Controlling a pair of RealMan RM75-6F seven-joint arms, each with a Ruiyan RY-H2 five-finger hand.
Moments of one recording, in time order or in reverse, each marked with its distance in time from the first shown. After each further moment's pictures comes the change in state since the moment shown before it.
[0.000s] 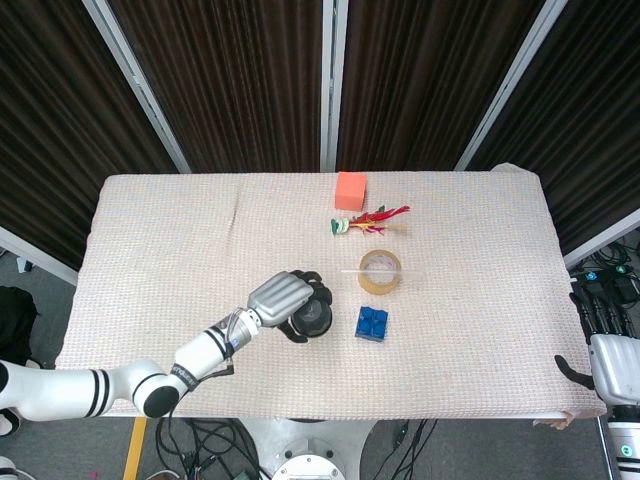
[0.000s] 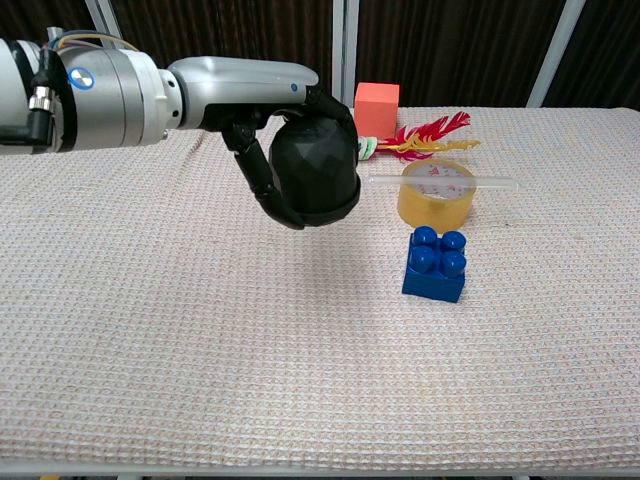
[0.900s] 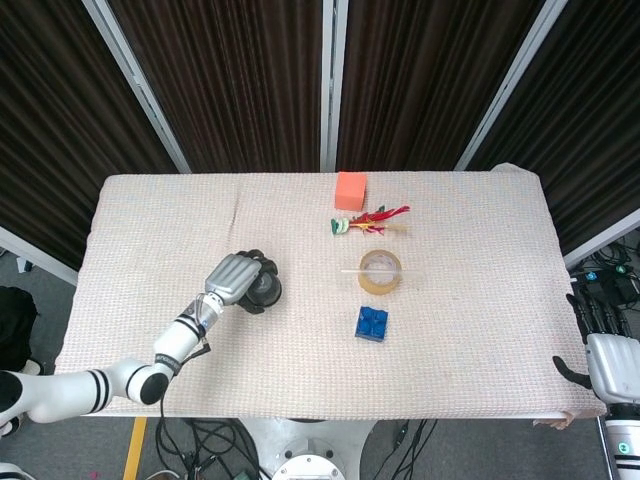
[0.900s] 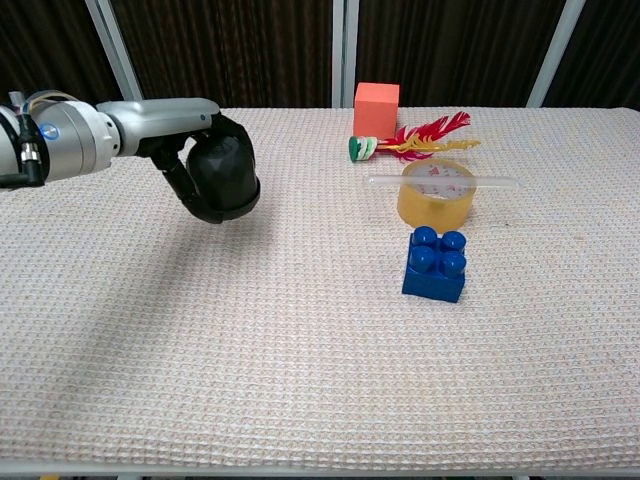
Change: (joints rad) left arm 0.097 -0.096 0.068 0.288 -0.068 0.065 -0.007; right arm 0.012 -0.006 -0.005 0.007 0.013 -0.032 -0.006
